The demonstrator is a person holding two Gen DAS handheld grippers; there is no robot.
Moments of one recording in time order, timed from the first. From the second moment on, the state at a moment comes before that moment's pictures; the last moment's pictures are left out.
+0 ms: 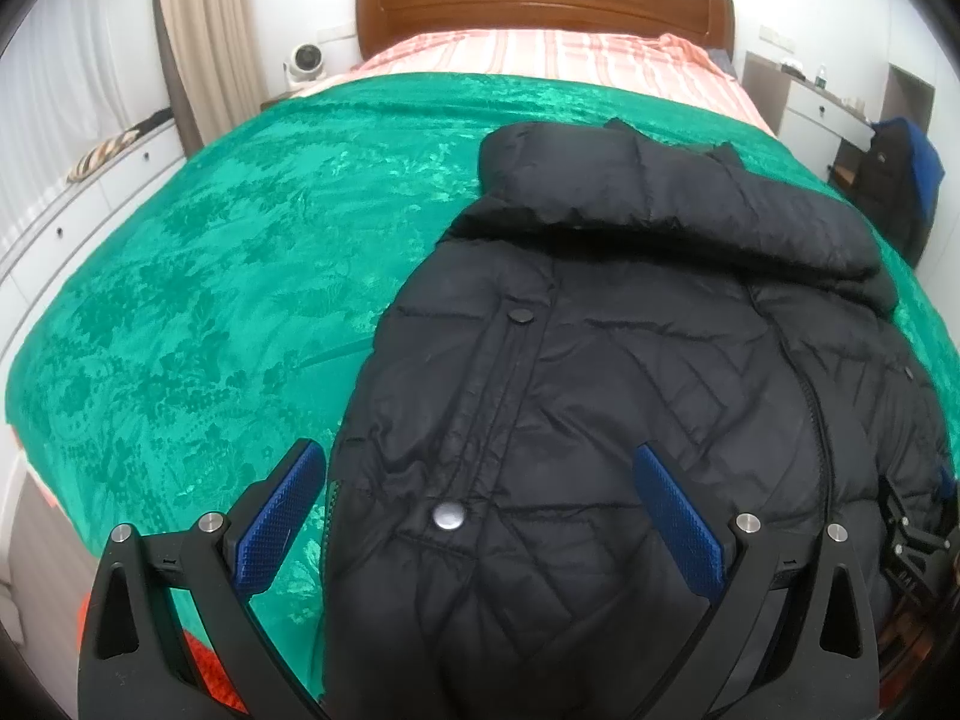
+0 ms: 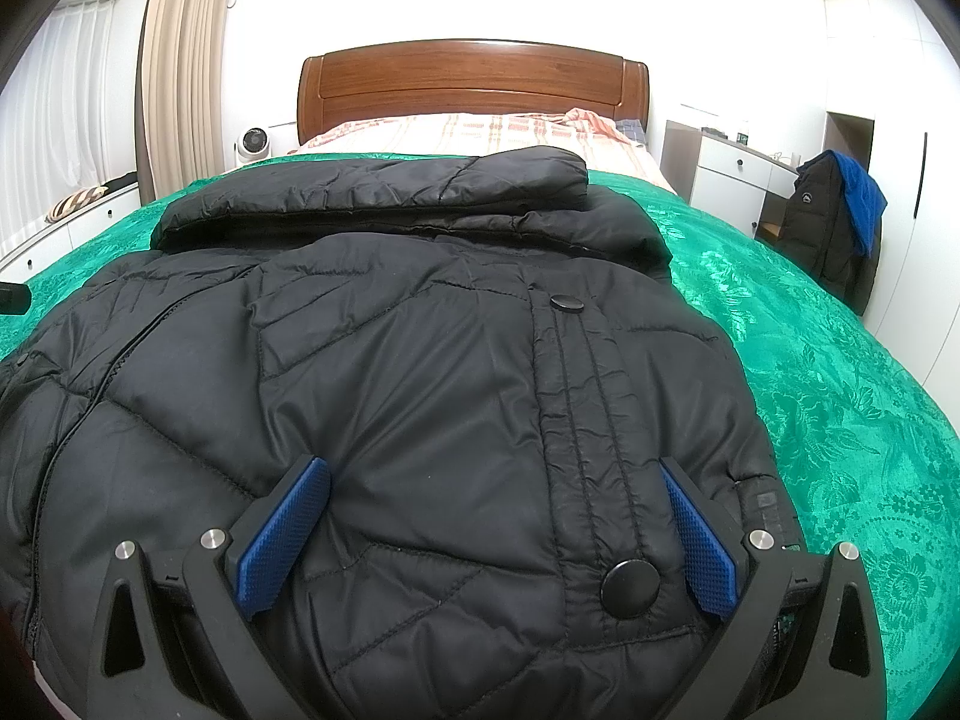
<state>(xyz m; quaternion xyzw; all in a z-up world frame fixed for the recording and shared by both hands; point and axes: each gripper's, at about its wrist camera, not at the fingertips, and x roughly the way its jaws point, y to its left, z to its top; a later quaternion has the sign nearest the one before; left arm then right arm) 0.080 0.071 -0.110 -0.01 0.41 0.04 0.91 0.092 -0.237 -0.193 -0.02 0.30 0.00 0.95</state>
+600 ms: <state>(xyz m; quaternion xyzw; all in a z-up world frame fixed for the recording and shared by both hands) 0.080 0.071 -0.111 -0.01 0.41 0.04 0.91 0.093 -0.237 -0.193 -0.02 0.30 0.00 0.95</state>
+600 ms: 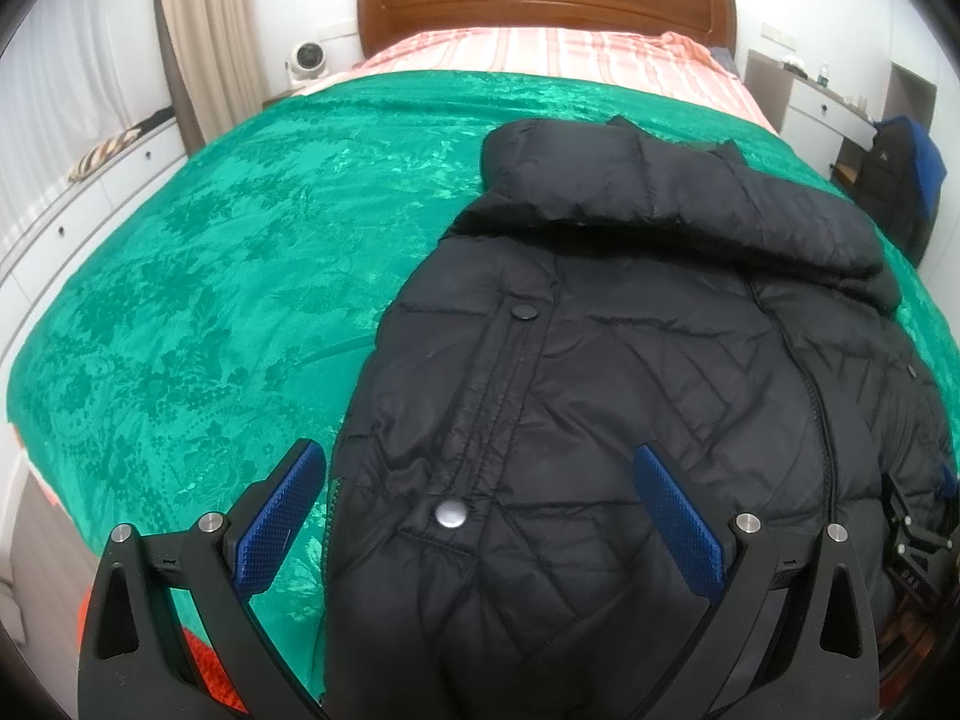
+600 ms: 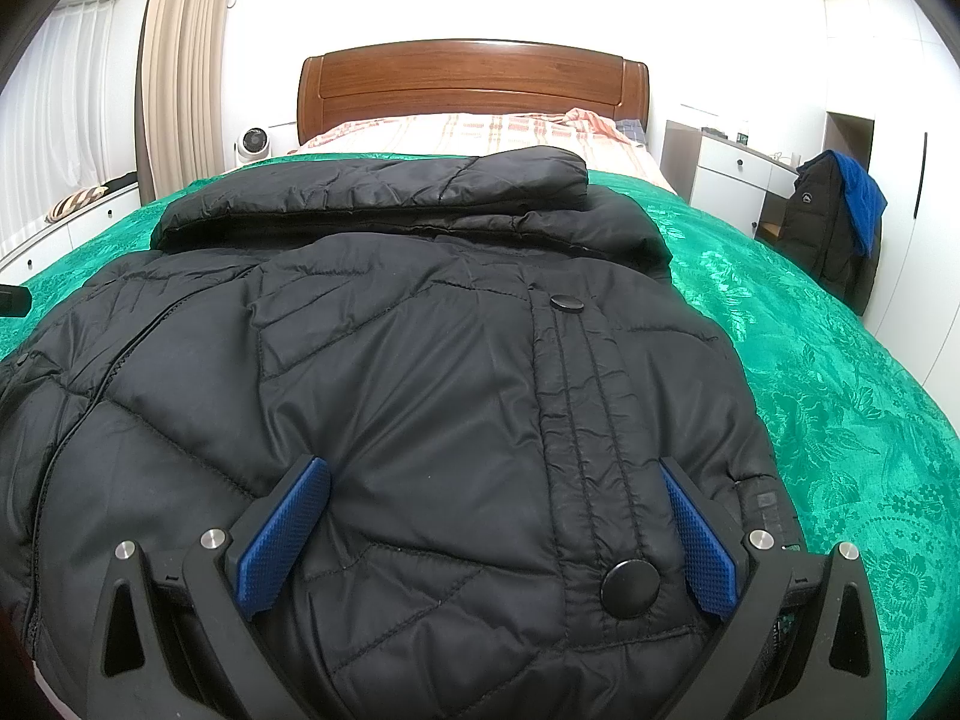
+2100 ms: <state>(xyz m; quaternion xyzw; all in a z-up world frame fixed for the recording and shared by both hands) 0.080 0.072 -0.111 -0.01 0.41 0.05 0.91 0.093 -0.236 -0.193 -0.02 0.30 0.00 0.95</state>
